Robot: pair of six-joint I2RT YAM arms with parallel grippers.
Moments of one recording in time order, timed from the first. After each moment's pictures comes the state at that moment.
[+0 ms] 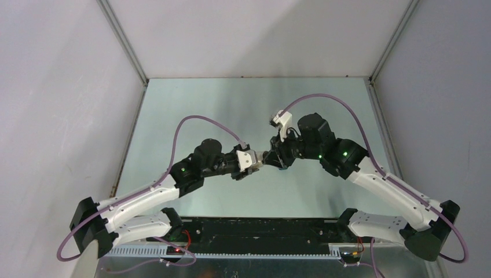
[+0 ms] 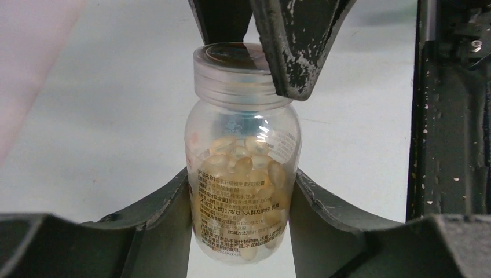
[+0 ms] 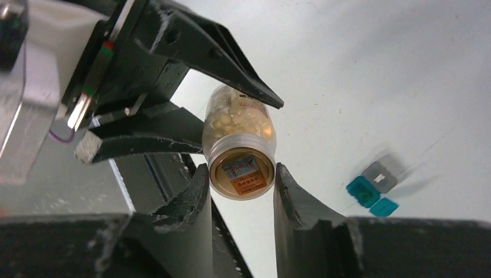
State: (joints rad) left arm -0.89 1.01 0.68 0.00 0.35 0.41; right arm 0.82 1.08 1.14 -0.56 -0.31 0.04
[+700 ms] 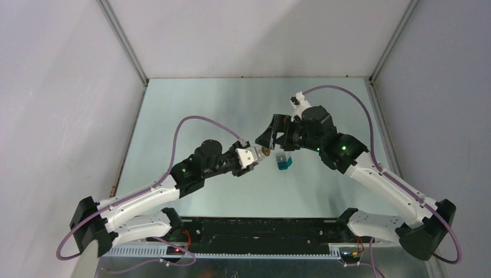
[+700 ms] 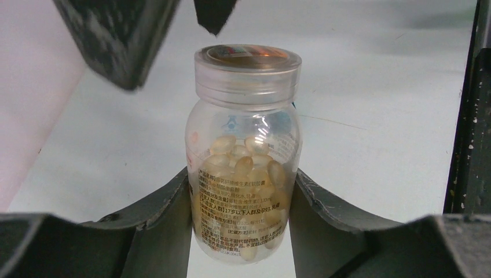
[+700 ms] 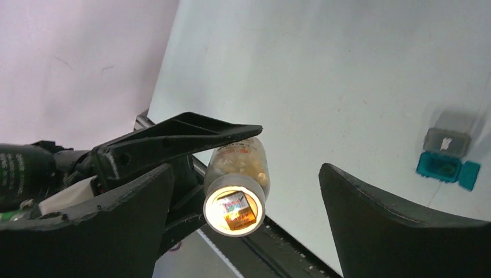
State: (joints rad) left arm -0.90 1.01 0.68 0.03 0.19 0.41; right arm 0.76 1.14 1.14 -0.46 -0.13 0.72
